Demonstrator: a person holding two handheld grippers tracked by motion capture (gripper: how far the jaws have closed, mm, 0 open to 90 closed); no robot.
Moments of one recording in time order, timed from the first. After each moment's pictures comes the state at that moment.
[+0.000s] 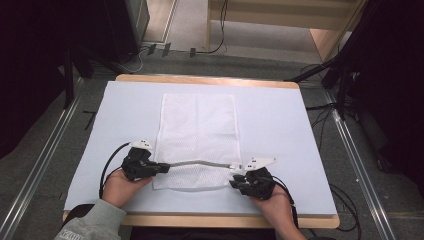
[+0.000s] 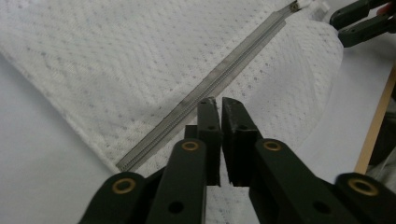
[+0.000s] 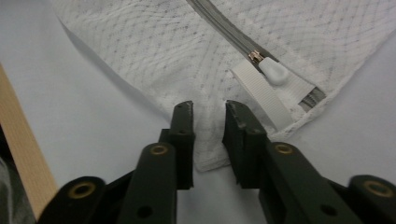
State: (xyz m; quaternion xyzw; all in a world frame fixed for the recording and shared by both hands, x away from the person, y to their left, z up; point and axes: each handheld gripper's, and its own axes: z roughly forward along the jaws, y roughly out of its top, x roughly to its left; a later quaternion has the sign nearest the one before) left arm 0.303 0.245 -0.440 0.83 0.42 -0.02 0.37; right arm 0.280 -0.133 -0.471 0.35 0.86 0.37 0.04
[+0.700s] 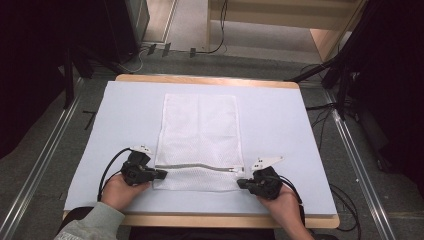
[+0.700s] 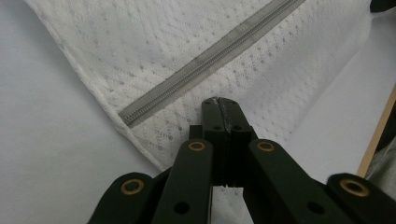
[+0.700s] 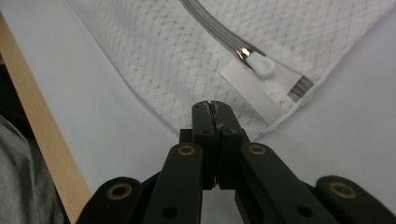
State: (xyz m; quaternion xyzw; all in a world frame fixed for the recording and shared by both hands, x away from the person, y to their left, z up) left arm 0.300 0.247 -0.450 0.83 0.43 -0.04 0.35; right arm 0.279 -0.150 -0.464 0.35 0.86 0.37 0.01
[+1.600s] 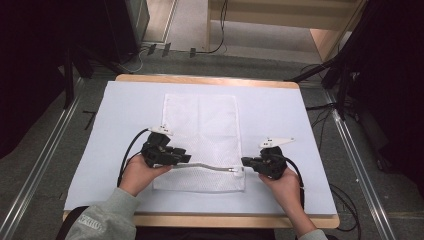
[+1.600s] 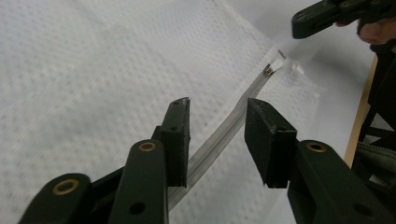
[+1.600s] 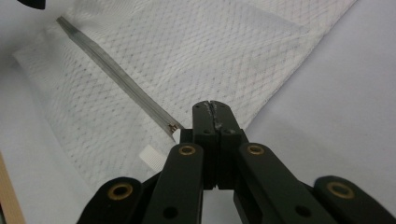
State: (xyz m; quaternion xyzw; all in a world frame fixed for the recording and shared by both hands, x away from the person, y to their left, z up) left arm 0.339 0.183 -0.412 0.84 0.37 -0.03 0.39; right arm 0.328 -0.165 -0.451 0.40 0.82 0.41 0.03
